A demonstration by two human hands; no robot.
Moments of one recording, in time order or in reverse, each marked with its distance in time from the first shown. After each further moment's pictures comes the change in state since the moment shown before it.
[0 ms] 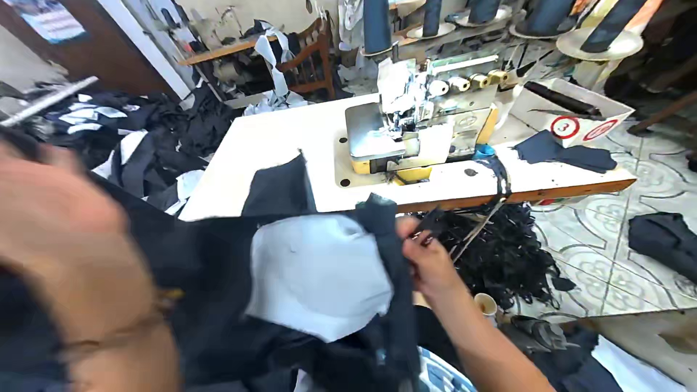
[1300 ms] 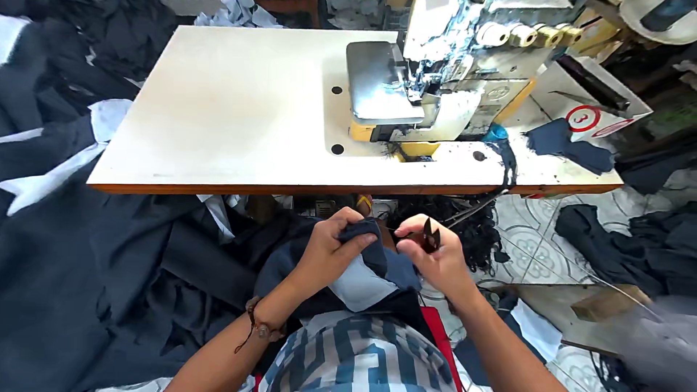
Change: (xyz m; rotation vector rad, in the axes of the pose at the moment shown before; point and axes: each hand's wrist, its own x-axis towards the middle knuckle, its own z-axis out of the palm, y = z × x) left_hand -0.175 0.051 0.253 -0.487 -0.656 -0.430; right_hand -0.021 0.018 -0.060 -1.008 0.071 0.102
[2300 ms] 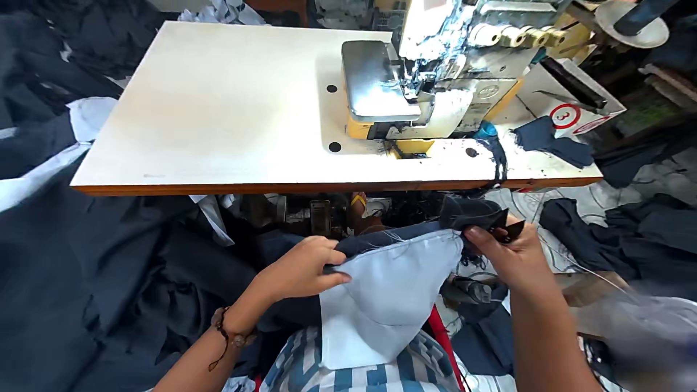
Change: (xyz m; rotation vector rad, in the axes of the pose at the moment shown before) left_hand -0.023 -0.016 -0.056 0.413 -0.679 0.017; right_hand -0.006 -0.021 -0.076 0.010 0.058 0.084
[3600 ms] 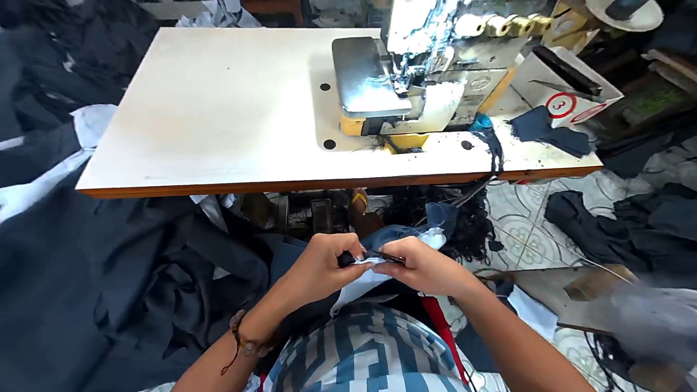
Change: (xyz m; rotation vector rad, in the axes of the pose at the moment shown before) left_hand 0.023 0.037 0.020 -0.281 0.361 -0.022; right_hand 0.003 0.001 0.073 -0.018 -0.696 -0.008
